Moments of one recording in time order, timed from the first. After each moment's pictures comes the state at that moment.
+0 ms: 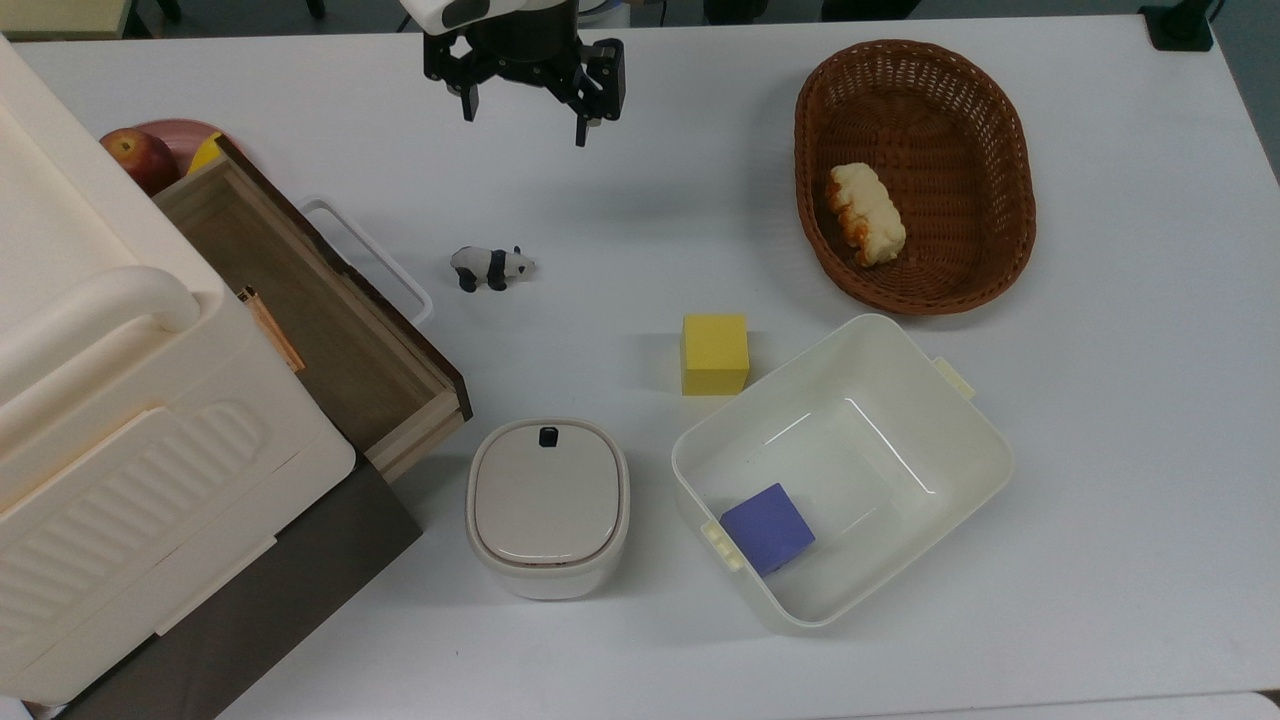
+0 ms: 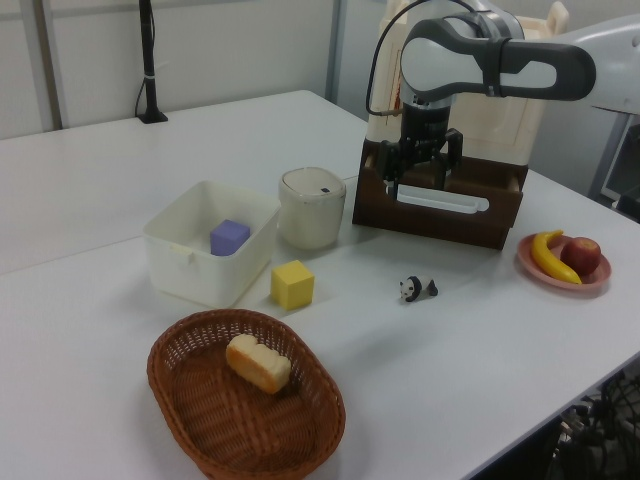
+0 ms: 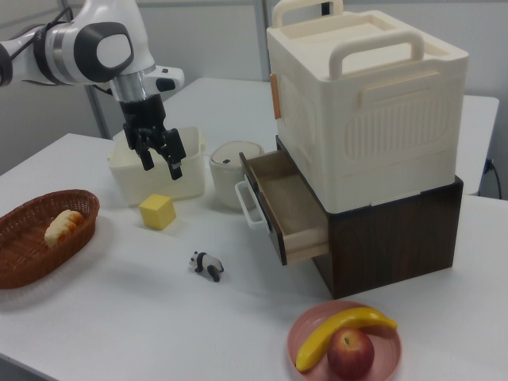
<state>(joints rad) -0.05 0.06 0.10 -1.72 -0.10 1.75 0.26</state>
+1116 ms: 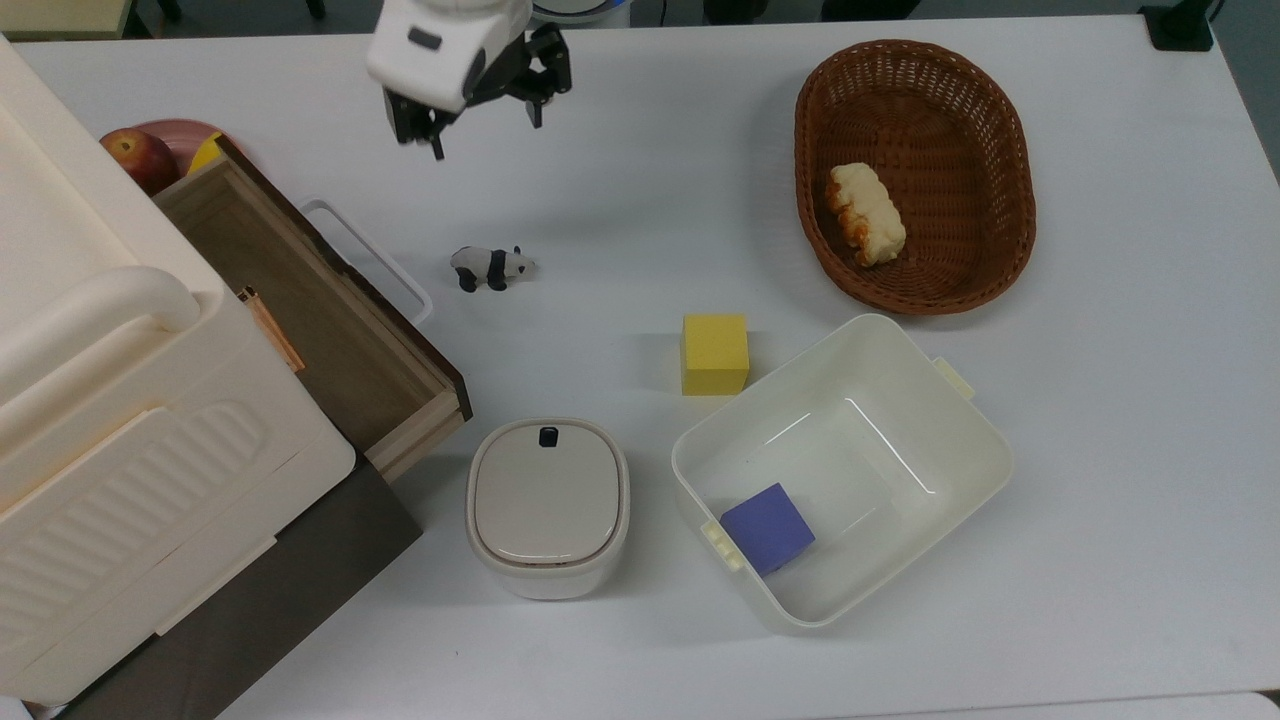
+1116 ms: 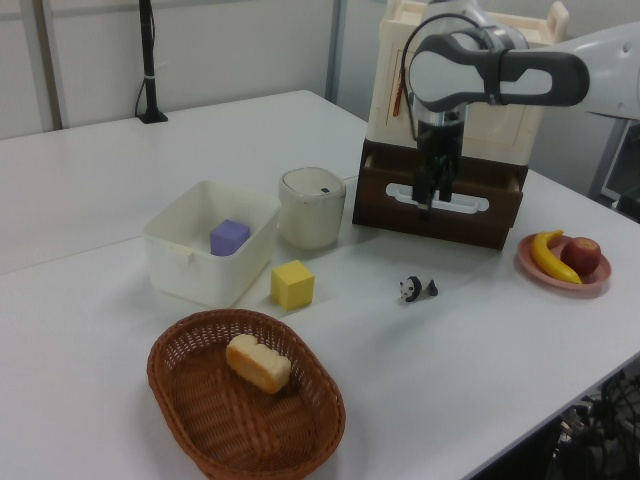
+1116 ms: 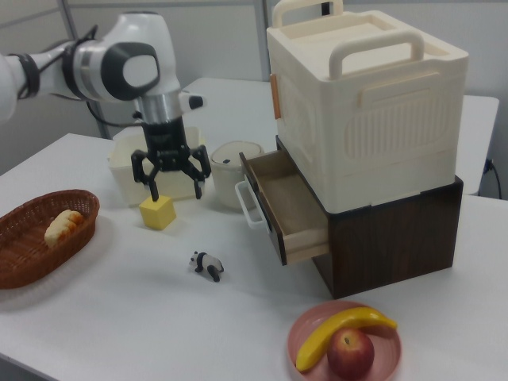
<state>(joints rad) -0.12 0.10 0.09 -1.74 -0.10 1.71 -0.49</state>
